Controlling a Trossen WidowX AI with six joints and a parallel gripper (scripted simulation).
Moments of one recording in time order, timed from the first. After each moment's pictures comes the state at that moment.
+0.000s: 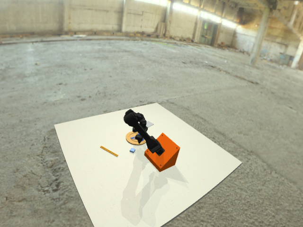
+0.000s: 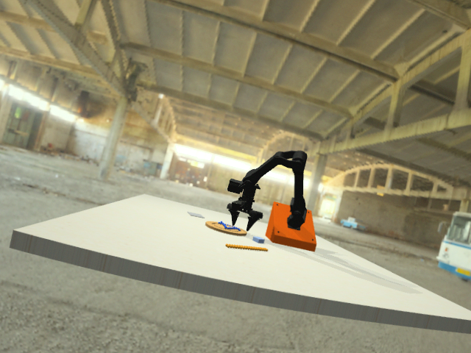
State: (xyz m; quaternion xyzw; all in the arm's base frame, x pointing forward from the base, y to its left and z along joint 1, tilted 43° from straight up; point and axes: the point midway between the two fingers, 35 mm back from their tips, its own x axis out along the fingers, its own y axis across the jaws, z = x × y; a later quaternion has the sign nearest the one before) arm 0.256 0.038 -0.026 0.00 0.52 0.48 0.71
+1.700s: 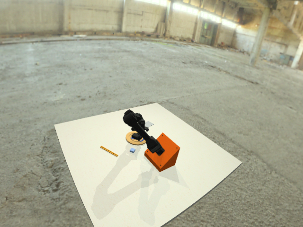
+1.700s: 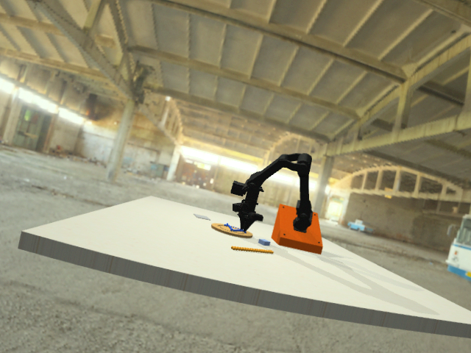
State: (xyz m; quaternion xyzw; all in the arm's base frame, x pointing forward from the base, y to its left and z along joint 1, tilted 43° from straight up) arm 0.269 0.045 -0.027 0.10 0.59 0.39 0.70
